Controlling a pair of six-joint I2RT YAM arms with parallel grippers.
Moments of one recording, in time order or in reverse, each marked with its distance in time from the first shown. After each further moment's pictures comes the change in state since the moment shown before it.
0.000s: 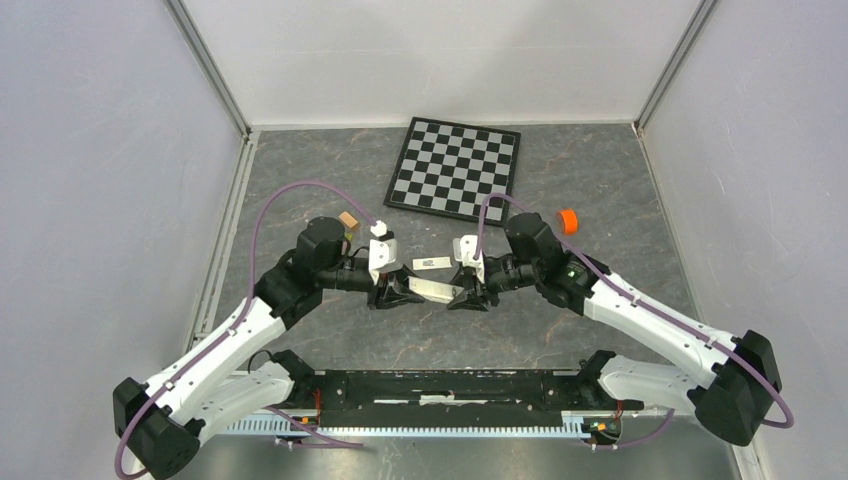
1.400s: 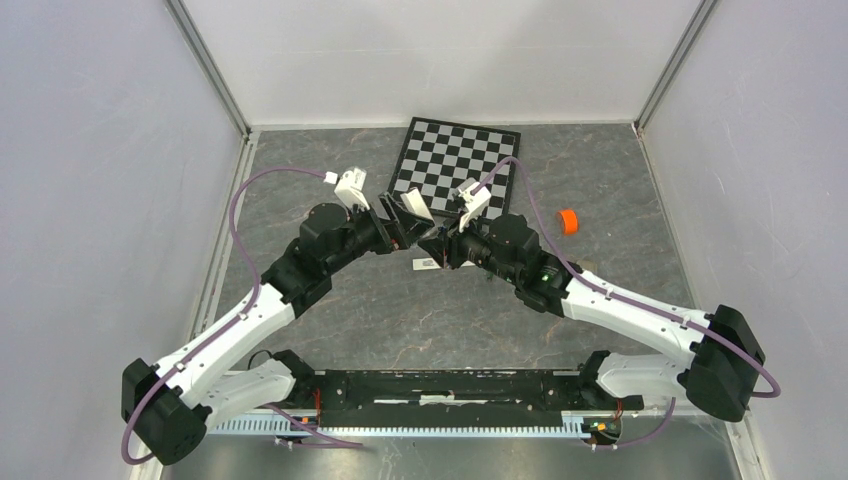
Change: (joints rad) left arm -0.002 0.095 0.050 0.219 -0.770 -1.059; right arm 0.129 0.115 0.012 0.489 0.782 0.664
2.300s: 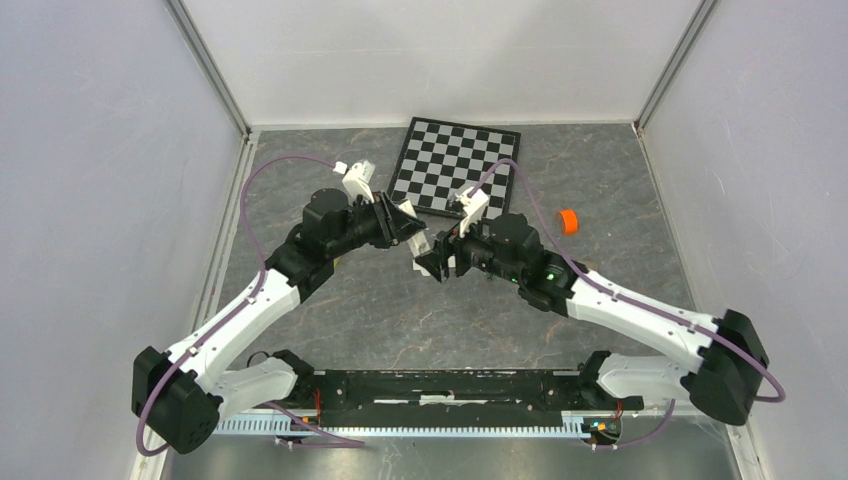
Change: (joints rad) left arm 0.080 0.093 0.055 -0.029 0.180 0.067; right arm -0.008 -0.008 0.019 -0.117 -0.088 0.013
